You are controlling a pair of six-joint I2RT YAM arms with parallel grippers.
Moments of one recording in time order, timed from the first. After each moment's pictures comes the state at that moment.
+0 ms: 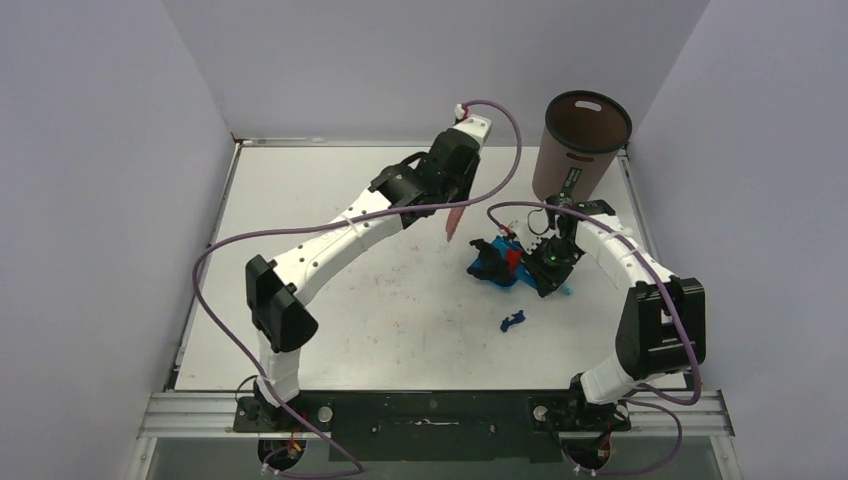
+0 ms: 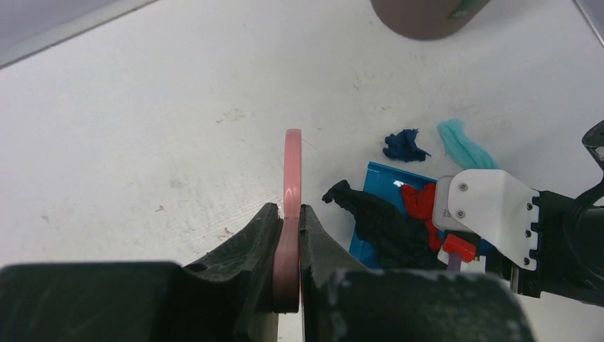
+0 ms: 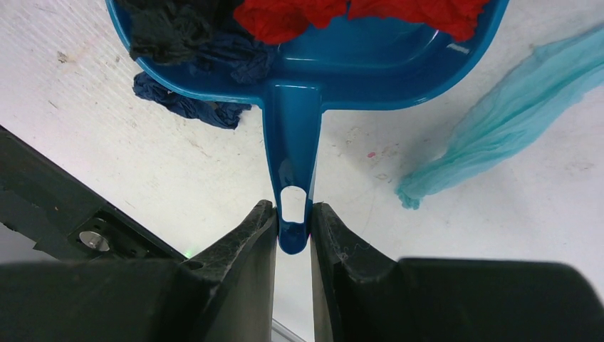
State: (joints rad) left arm -0.88 1.95 2.04 -0.70 -0.34 -0.25; right arm 0.17 1.54 1.12 -1.09 -0.24 -0.71
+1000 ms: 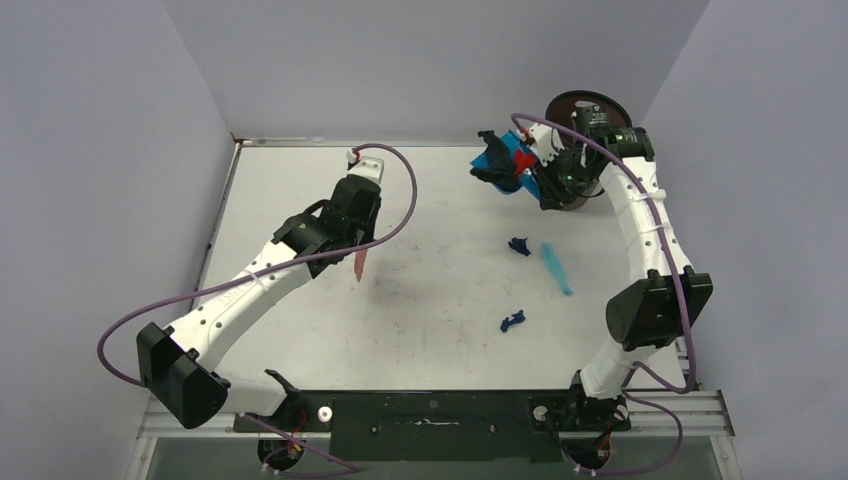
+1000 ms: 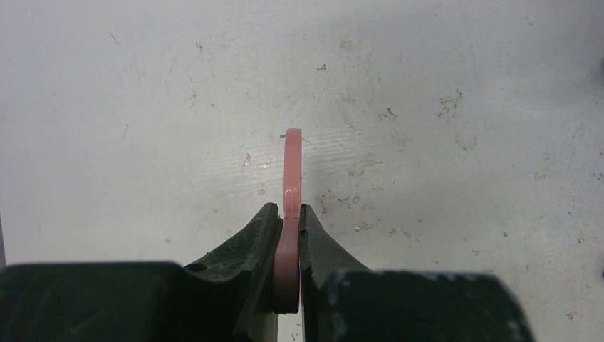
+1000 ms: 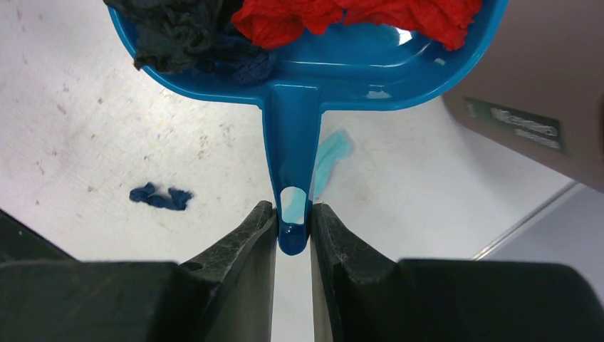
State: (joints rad) left arm -0.68 1.34 1.30 -0.69 -0.46 -0.28; right arm 0.12 1.70 1.83 -1.27 -0.31 -0.64
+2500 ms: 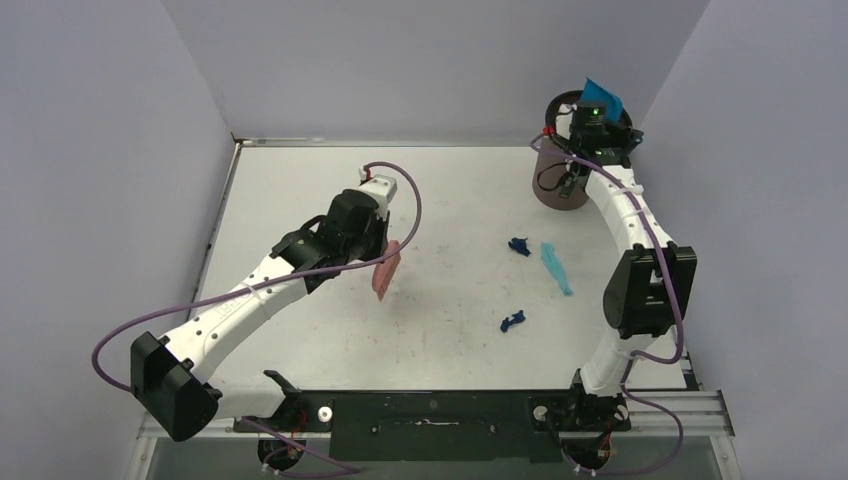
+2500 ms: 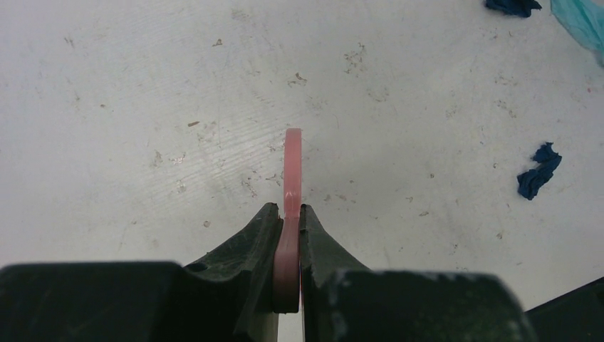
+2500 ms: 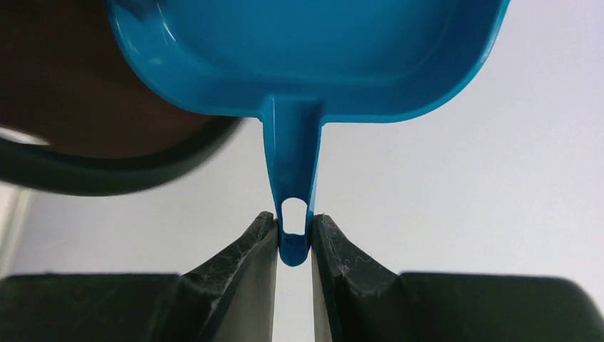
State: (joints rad) left arm -0.69 1.27 1.16 -0.57 -0.20 -0.27; right arm 0.07 1.79 1.63 -0.36 0.74 -1.28
